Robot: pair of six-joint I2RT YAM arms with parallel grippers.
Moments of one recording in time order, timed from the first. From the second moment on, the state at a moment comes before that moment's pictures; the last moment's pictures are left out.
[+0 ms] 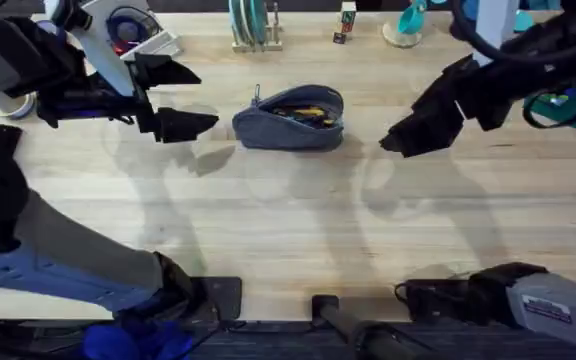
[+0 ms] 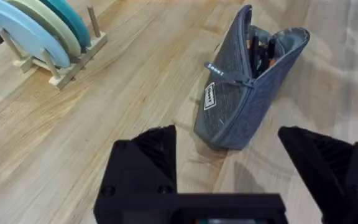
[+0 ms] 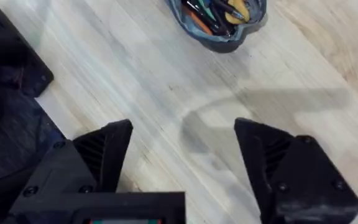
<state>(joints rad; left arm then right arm) 0.46 1.76 1.15 -1.02 1.16 1.54 0.24 1.30 1.35 -1.29 -0.44 -0.44</state>
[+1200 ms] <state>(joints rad) 0.46 1.76 1.15 -1.09 1.08 1.53 0.33 1.31 1.47 -1.32 -0.35 0.06</state>
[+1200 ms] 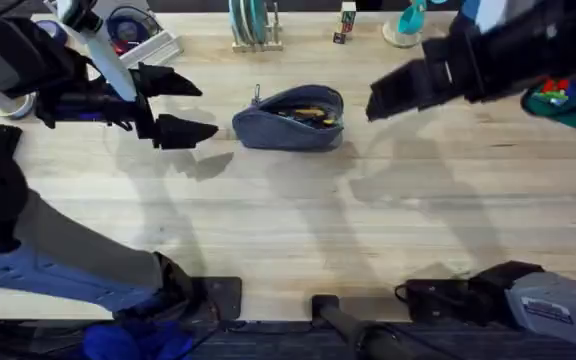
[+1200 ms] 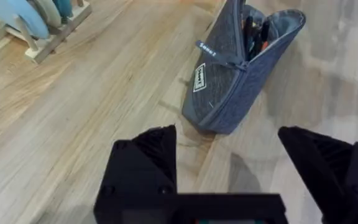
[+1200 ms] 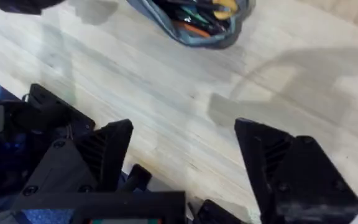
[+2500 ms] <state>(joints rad) 0.46 1.76 1.15 -1.07 1.08 1.53 0.58 1.94 2.13 -1.45 -0.16 0.07</state>
